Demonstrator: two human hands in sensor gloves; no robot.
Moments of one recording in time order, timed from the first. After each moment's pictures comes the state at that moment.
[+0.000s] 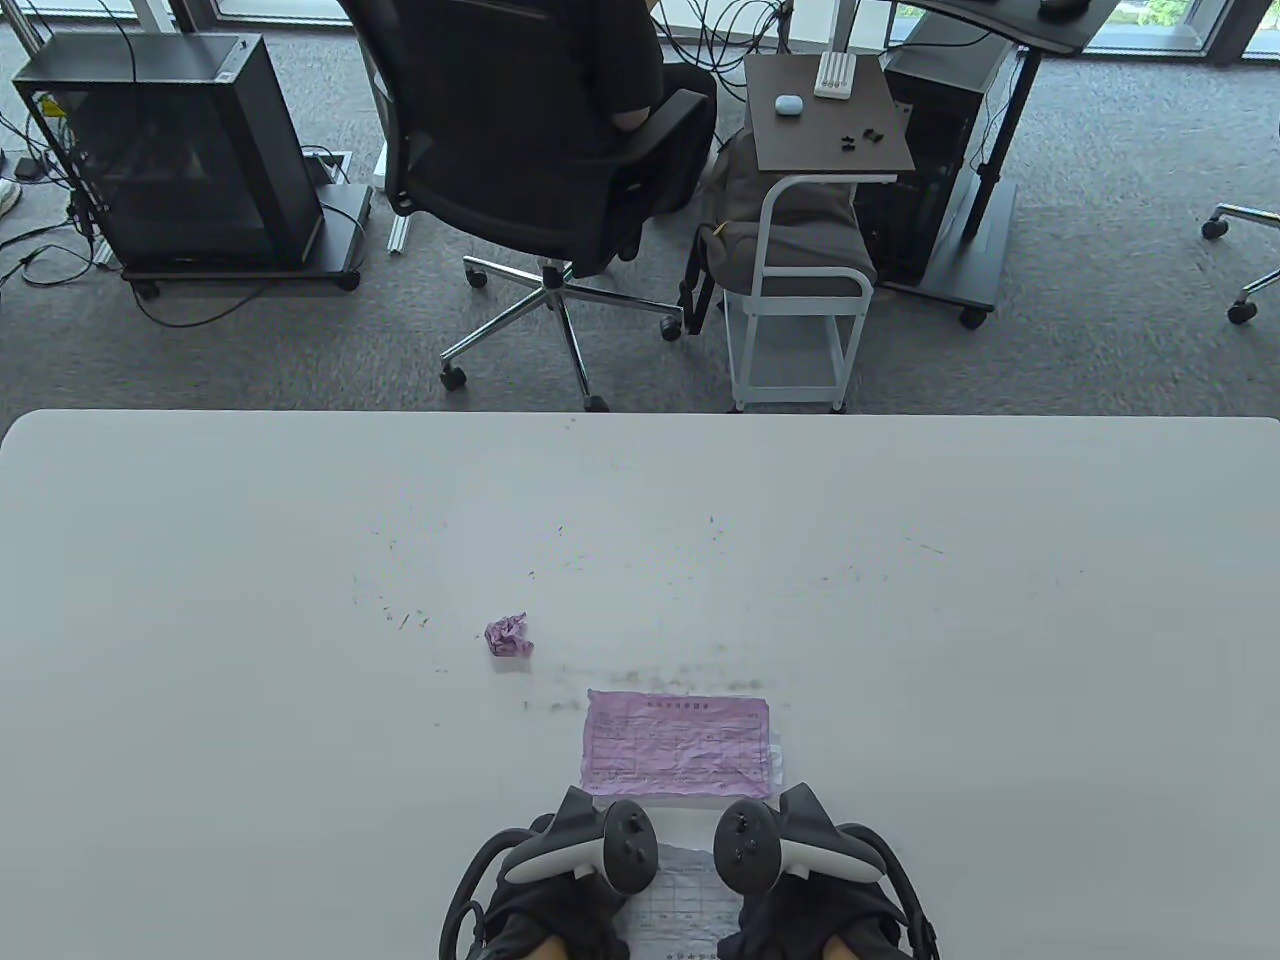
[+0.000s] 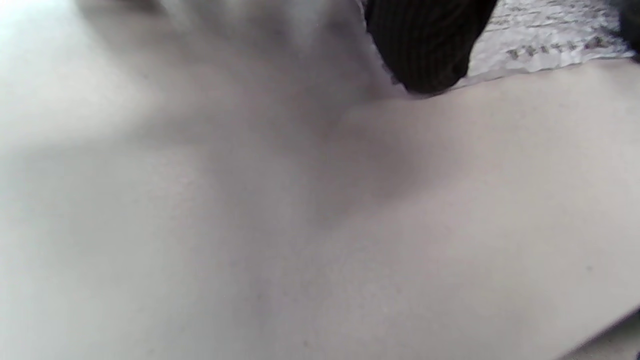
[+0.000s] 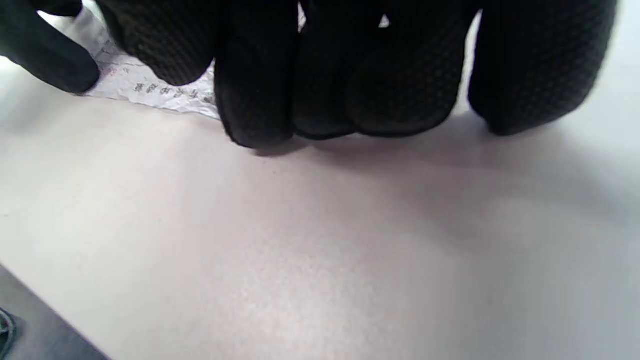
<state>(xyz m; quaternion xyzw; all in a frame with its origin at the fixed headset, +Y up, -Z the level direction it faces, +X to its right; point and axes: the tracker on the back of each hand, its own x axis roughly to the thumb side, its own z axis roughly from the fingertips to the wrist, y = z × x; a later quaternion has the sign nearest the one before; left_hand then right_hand) -0.090 -0.780 -0.211 -0.45 -0.19 0.01 0.87 0.102 -0.769 -0.209 0.20 0.40 0.89 0.06</state>
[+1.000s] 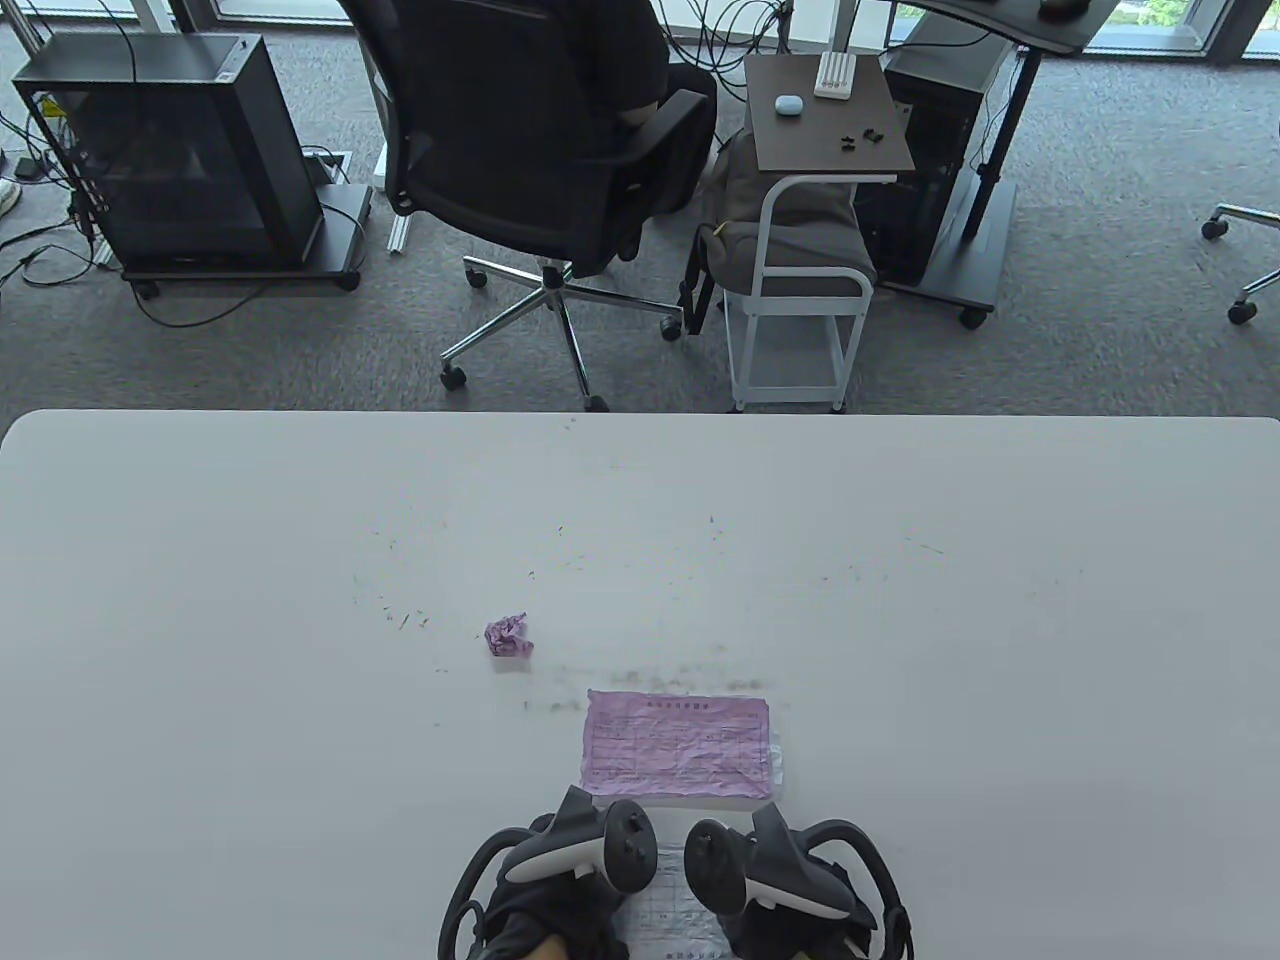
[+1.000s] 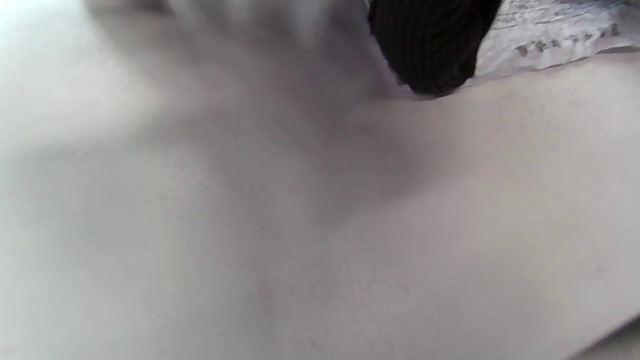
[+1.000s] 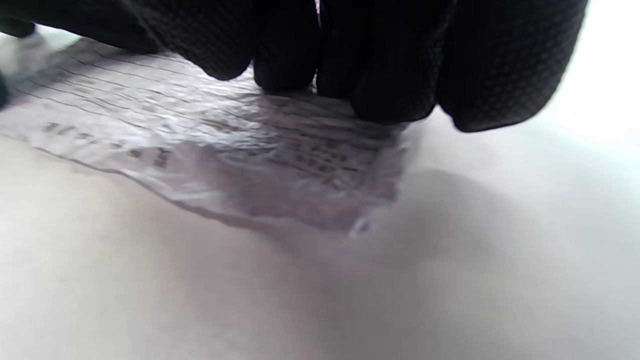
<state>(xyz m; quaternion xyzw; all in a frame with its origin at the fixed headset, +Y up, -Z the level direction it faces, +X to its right) -0.090 -0.780 -0.212 -0.45 -0.19 0.00 0.87 0.079 -0.759 -0.206 0.15 0.24 0.96 -0.05</state>
